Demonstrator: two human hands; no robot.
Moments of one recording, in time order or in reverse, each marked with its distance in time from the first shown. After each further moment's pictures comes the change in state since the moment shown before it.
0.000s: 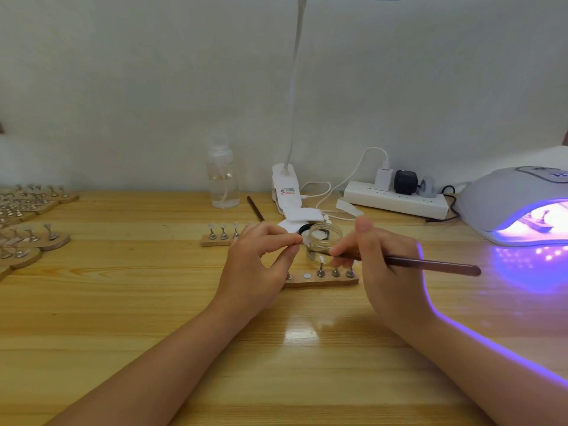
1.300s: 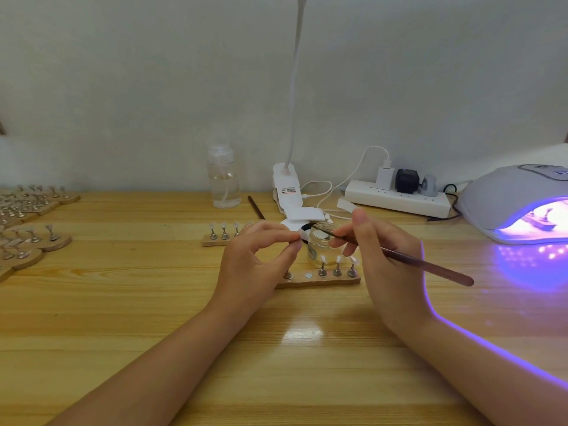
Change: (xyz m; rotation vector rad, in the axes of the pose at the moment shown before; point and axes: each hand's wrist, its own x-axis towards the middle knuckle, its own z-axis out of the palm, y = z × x) left_hand 0.001 0.003 -0.003 -0.104 0.053 -0.020; right_hand 0.000 -0.005 0.003 0.009 0.090 0.161
